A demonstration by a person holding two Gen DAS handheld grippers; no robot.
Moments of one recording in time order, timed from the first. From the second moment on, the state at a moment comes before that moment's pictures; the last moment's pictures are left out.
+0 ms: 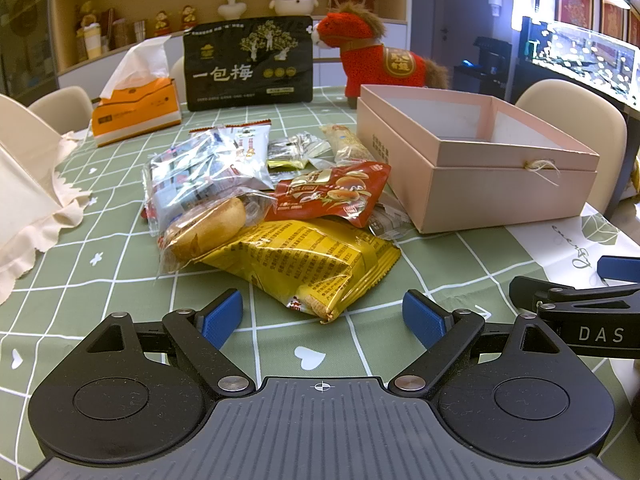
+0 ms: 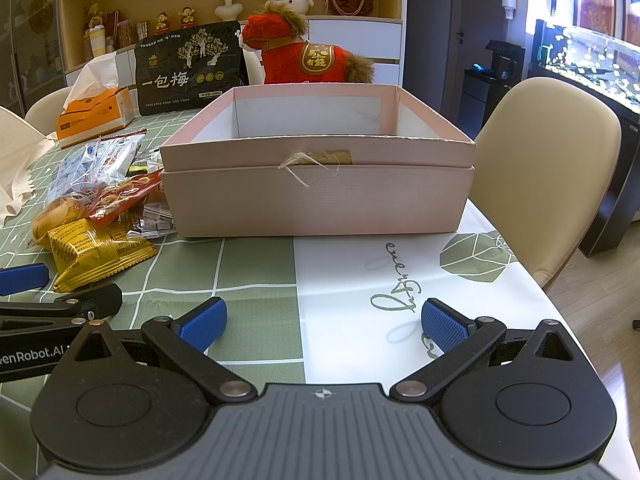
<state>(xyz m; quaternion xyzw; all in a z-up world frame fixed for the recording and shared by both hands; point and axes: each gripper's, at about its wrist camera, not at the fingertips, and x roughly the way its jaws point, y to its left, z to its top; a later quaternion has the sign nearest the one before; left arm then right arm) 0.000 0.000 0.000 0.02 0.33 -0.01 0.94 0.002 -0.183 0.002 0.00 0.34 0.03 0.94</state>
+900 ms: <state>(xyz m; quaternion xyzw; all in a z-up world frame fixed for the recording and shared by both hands) 0.000 -0.002 0.004 0.02 0.35 0.00 0.94 0.007 -0.186 0.021 -0.03 0.42 0.08 0.90</state>
